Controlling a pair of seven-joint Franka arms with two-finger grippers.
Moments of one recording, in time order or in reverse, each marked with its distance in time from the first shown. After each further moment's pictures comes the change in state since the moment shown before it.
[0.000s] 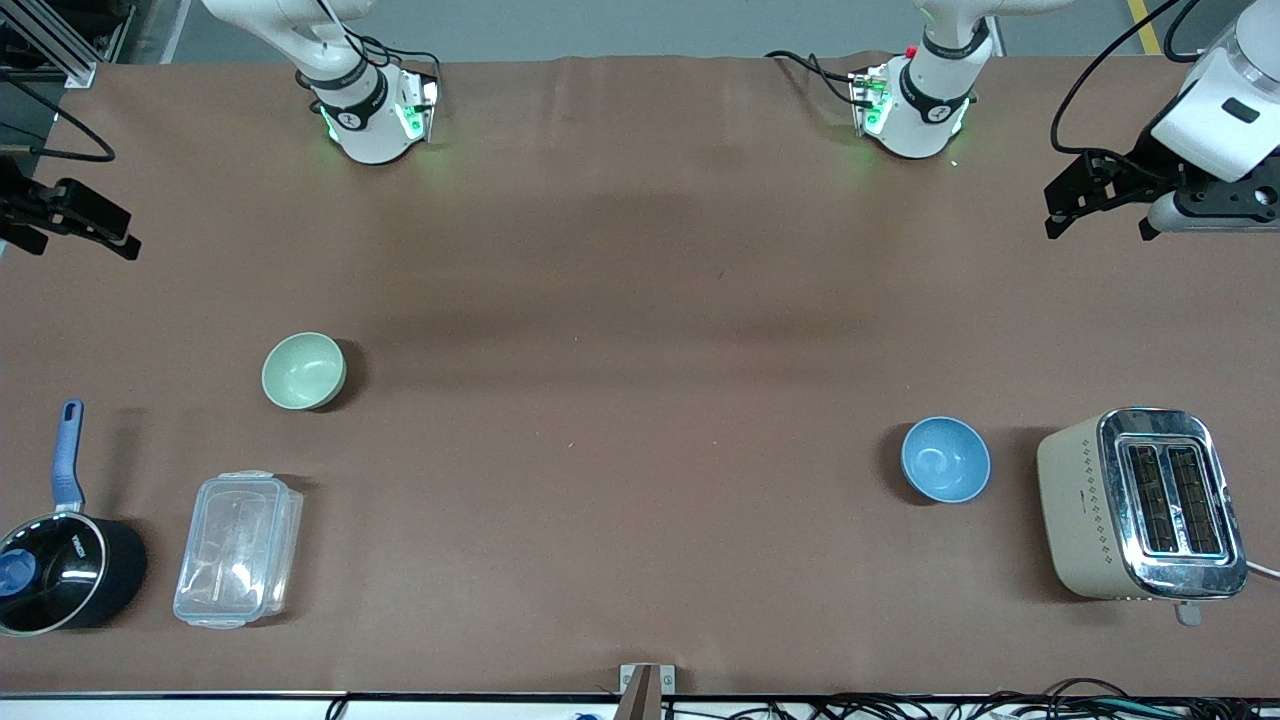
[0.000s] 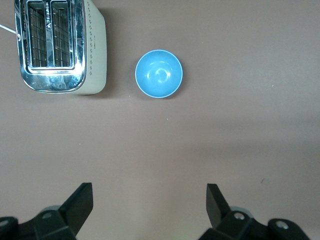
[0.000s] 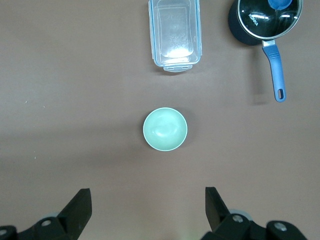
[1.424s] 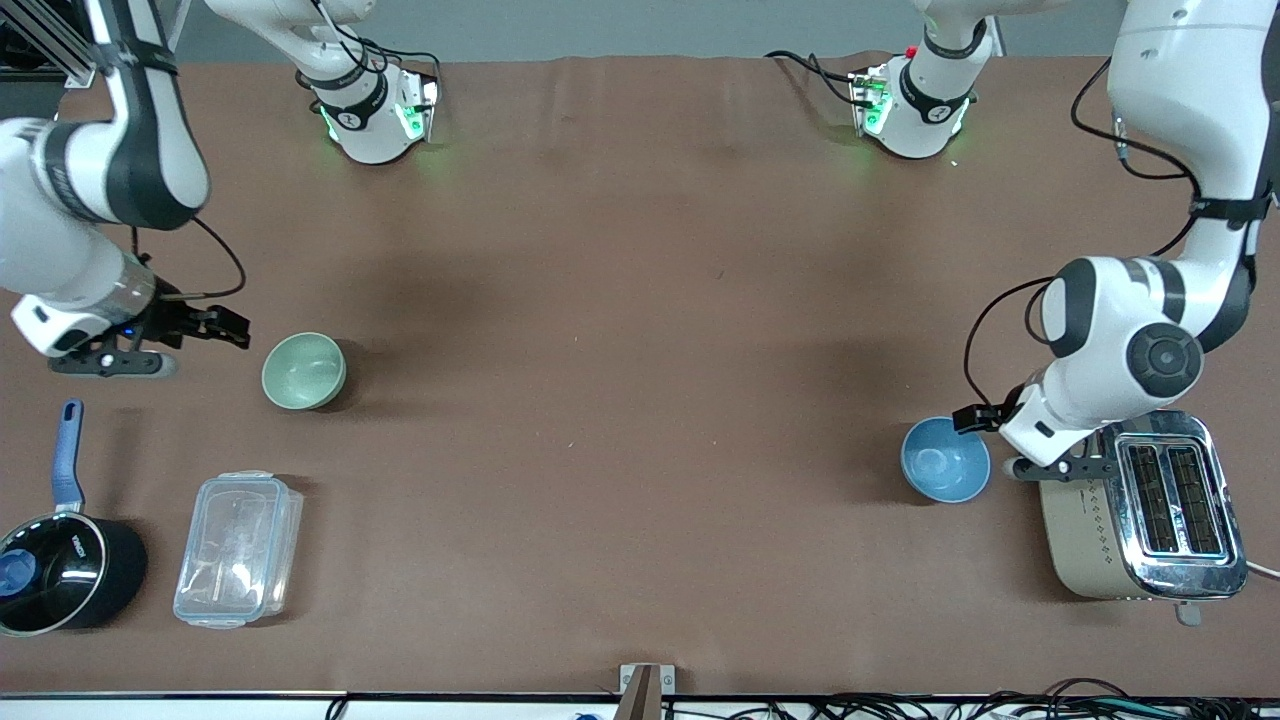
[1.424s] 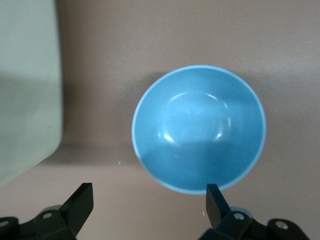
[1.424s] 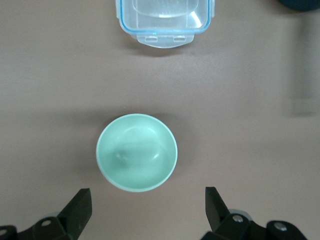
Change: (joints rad) left arm 0.069 0.613 0.013 -0.134 0.087 0.648 0.000; right arm -0.087 0.051 -0.006 -0.699 -0.036 0.742 -0.128
